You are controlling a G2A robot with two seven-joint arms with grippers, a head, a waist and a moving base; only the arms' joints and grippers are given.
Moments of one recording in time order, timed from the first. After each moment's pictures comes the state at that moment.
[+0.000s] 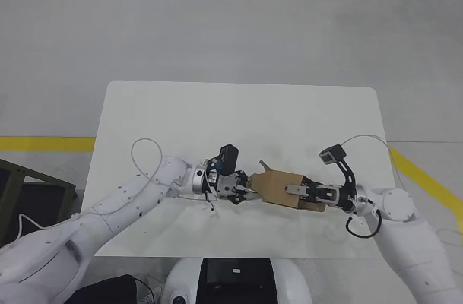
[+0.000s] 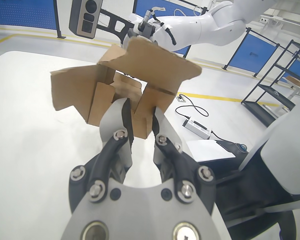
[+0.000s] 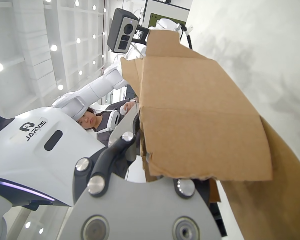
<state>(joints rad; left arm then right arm) 0.52 -1.09 -0.27 -1.13 0.99 -1.01 0.54 -1.17 -0.99 1.26 -1.42 0.61 -0.49 1.27</state>
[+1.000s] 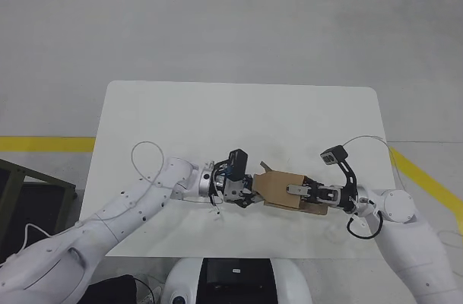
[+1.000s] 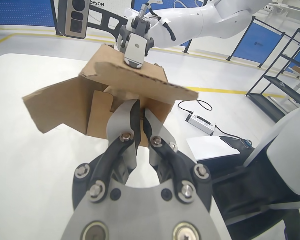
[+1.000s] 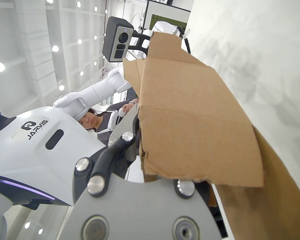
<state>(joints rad) 0.61 -1.11 -0.42 -1.21 1.03 -1.01 0.39 -1.18 -0.99 1.26 -1.42 0.62 -0.50 1.27</state>
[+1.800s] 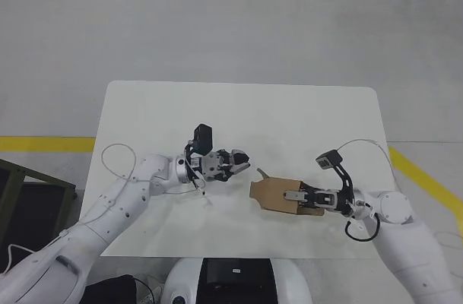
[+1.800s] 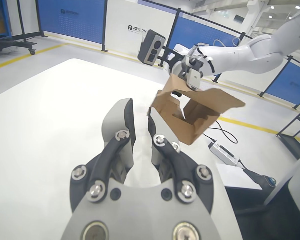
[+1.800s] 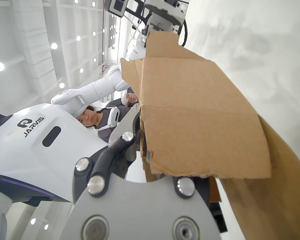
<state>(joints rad) 0.70 -1.08 -0.64 -1.15 0.93 -0.96 0.38 -1.18 -0.99 1.24 -1.41 0.60 -0.50 1.31</state>
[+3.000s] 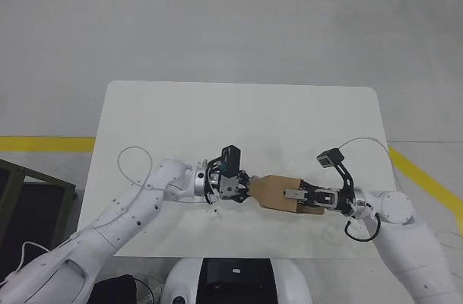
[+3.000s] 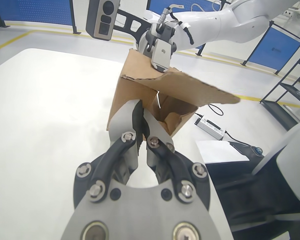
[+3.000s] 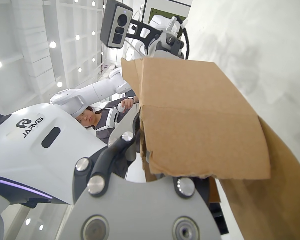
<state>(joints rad) 0.72 -1.11 -0.60 -1.27 1.03 -1.01 0.24 -1.19 -0.99 1.26 -1.45 0.59 -0.49 1.27</state>
